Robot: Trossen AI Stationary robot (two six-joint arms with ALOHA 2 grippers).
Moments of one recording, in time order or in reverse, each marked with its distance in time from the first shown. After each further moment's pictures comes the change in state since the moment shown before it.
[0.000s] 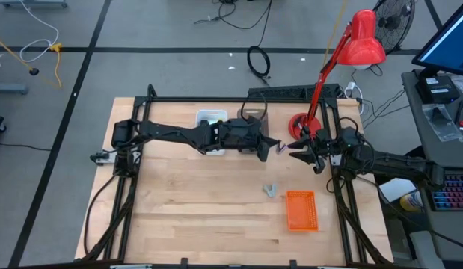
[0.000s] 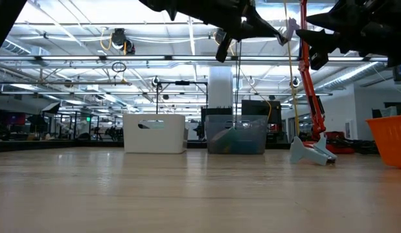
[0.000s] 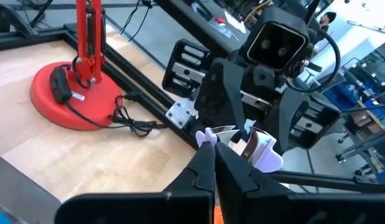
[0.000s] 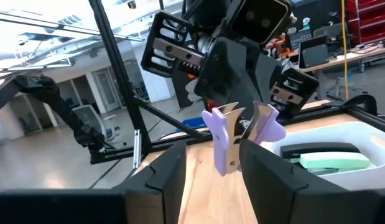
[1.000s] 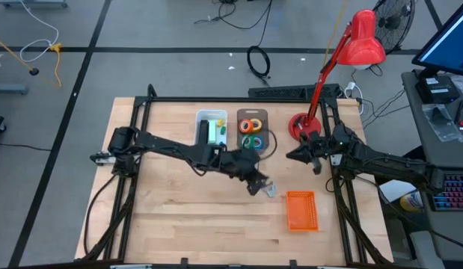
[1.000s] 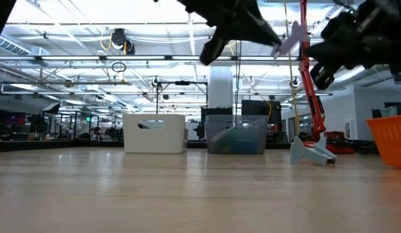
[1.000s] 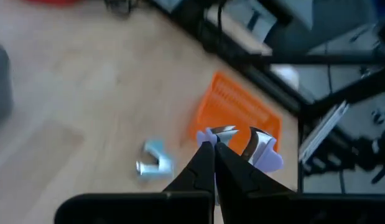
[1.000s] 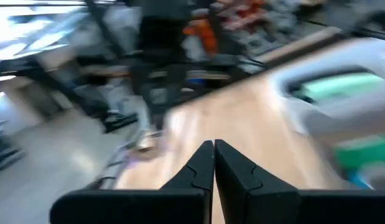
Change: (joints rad) left arm -0.170 -0.001 0.001 -0.329 0.033 -0.021; right arm -0.071 0.000 0.000 -0.211 -0.125 0.057
